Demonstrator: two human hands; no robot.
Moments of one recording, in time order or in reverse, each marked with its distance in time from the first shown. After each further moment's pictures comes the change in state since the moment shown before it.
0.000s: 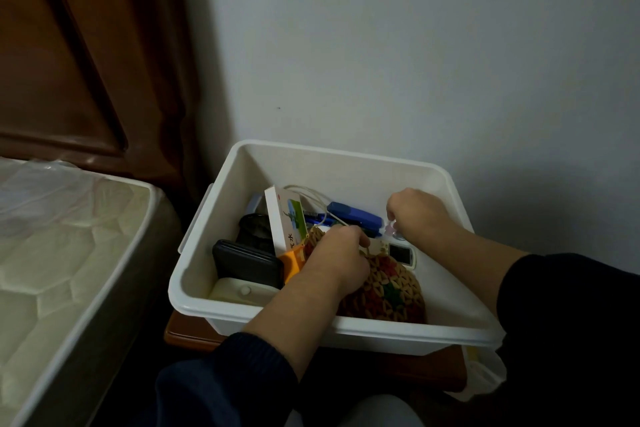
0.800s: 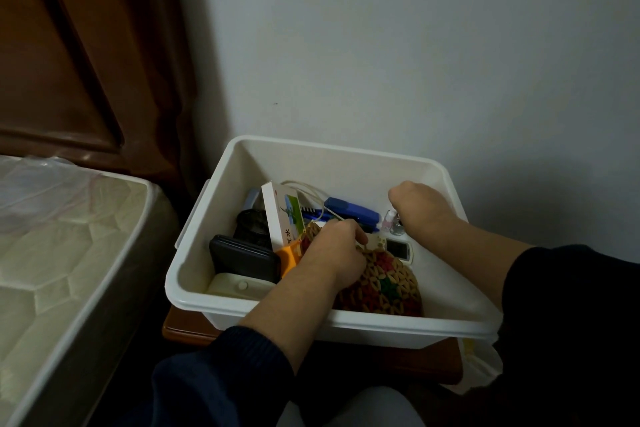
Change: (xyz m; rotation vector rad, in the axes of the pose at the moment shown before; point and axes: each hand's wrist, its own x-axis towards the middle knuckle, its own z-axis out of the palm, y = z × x) left_hand 0.003 -0.002 0.001 -0.008 0.015 -0.007; right_hand -0.022 0.005 -0.017 -0.088 0.007 -0.068
